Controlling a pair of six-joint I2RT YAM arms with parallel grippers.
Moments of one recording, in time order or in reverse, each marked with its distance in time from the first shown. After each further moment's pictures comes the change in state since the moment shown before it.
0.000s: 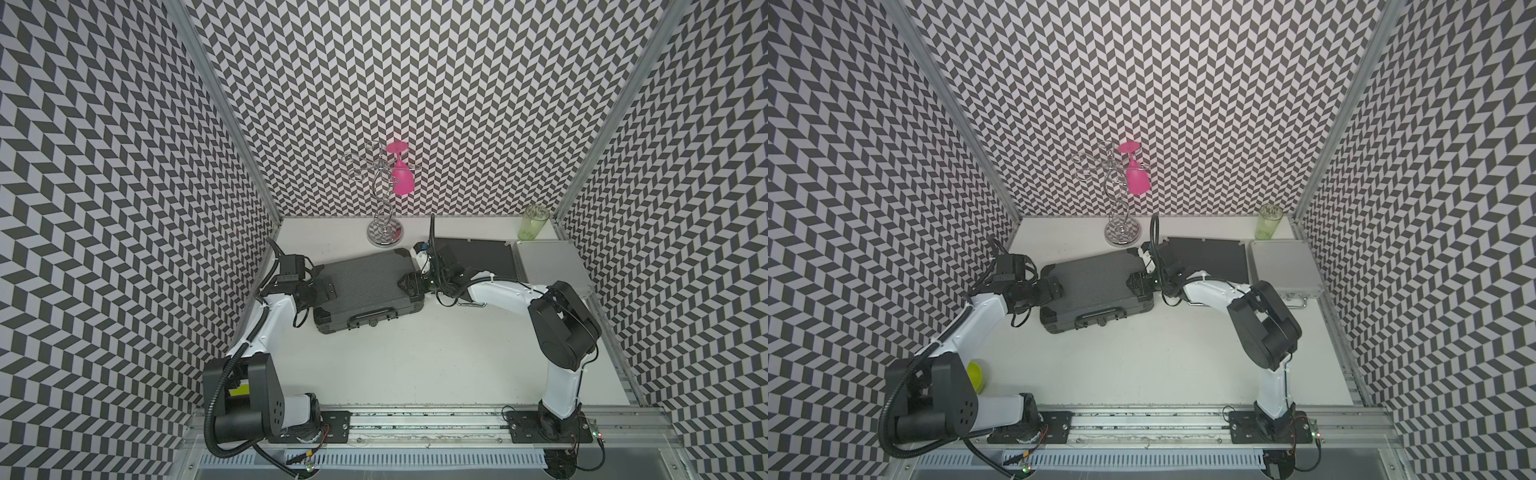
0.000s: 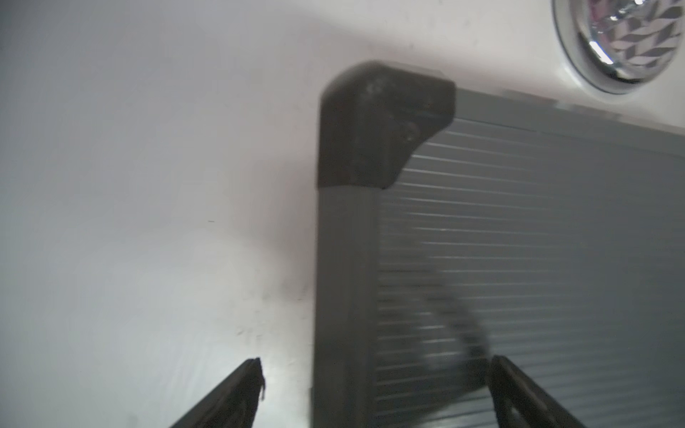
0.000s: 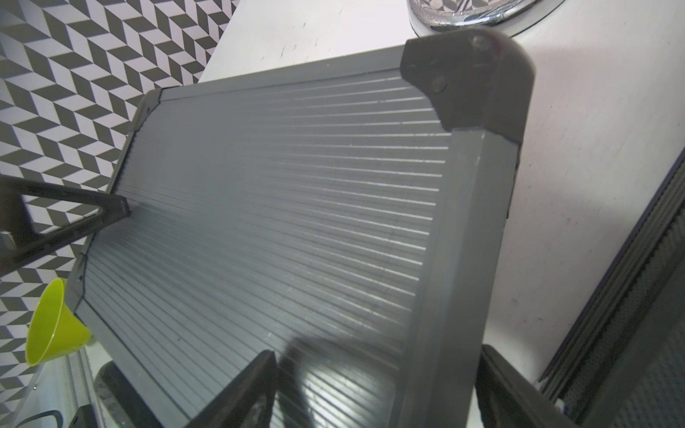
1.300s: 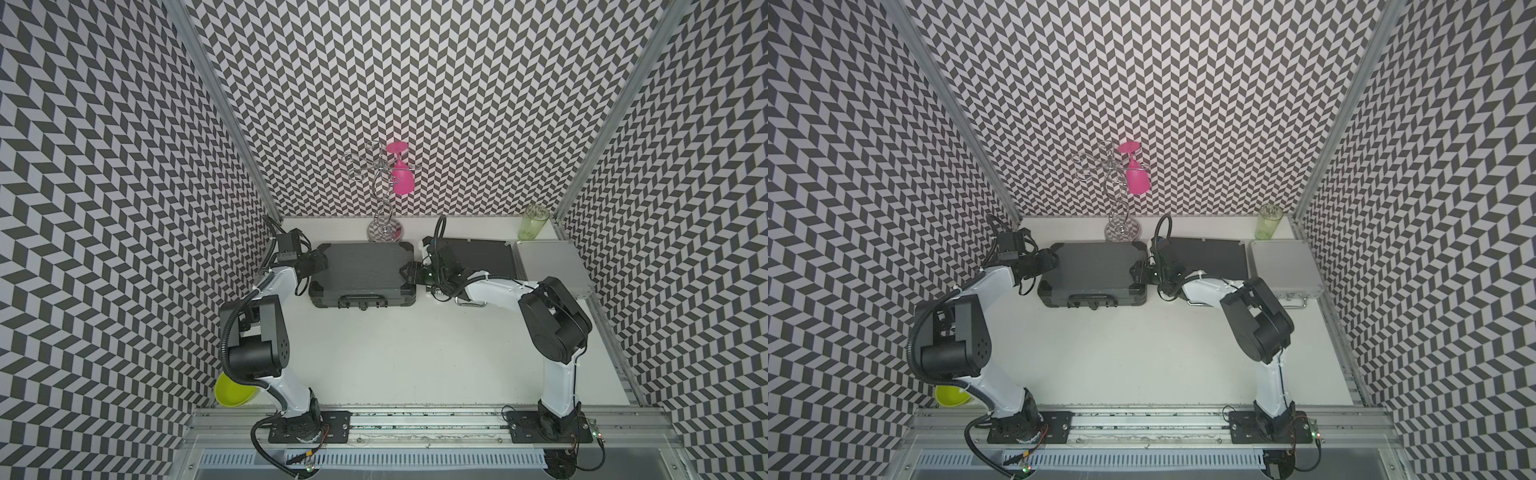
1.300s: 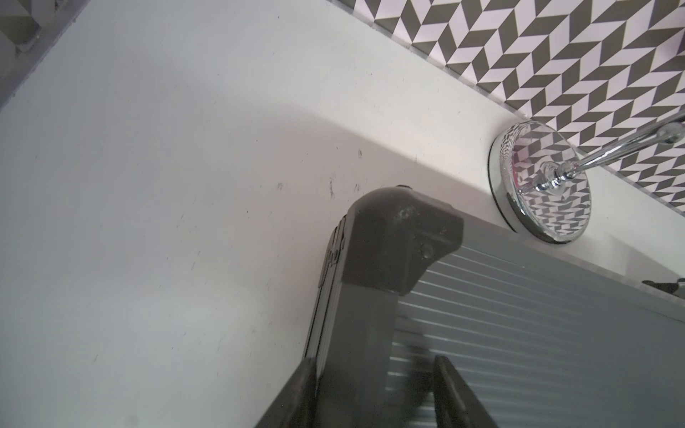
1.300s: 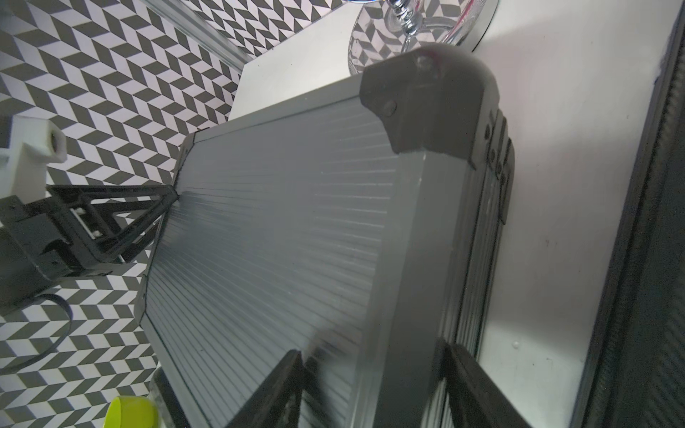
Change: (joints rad) left arm 0.029 0.357 0.228 0.352 0.088 -0.011; right arm -0.018 0.069 0.010 0.167 0.057 0.306
